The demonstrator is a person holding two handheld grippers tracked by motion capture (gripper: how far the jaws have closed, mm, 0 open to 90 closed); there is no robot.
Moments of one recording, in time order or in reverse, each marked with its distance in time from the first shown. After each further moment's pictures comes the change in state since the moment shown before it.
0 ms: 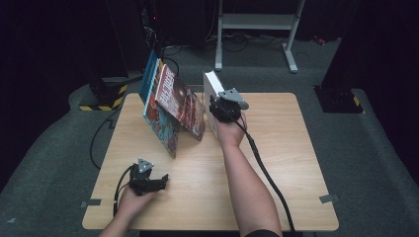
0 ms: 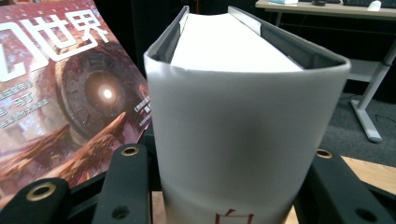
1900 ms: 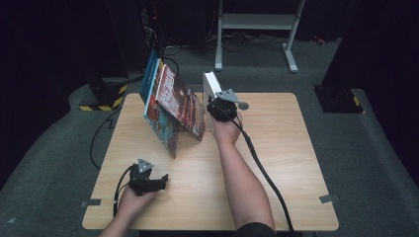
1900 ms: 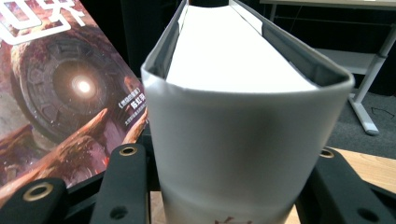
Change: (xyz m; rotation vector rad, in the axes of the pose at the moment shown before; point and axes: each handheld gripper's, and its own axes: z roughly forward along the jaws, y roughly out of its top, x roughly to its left) left arm 0.000 0.000 0.000 0.000 0.004 -0.003; right arm 0.001 -0.016 0.029 0.014 -0.027 0.014
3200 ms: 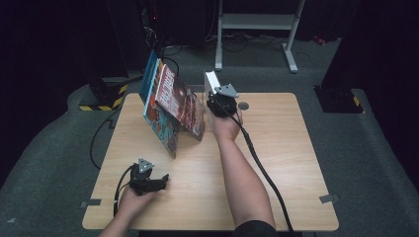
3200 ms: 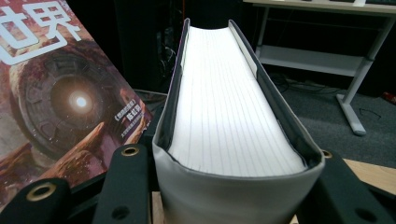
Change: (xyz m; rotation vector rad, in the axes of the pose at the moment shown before) left arm 0.000 0.001 0.001 -0.002 -0.007 0.014; right arm 0.002 0.018 -0.002 0.001 -0.031 -0.011
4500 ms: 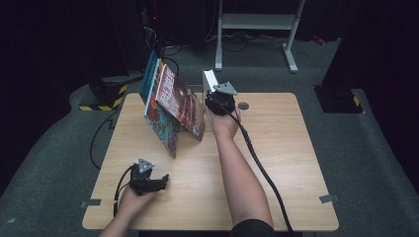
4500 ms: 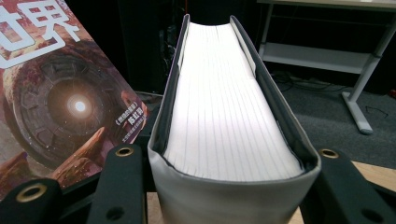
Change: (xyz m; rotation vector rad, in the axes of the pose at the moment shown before) left arm 0.000 0.000 0.000 0.003 -0.004 -0.006; right arm 0.001 0.002 0.010 0.016 0.015 0.013
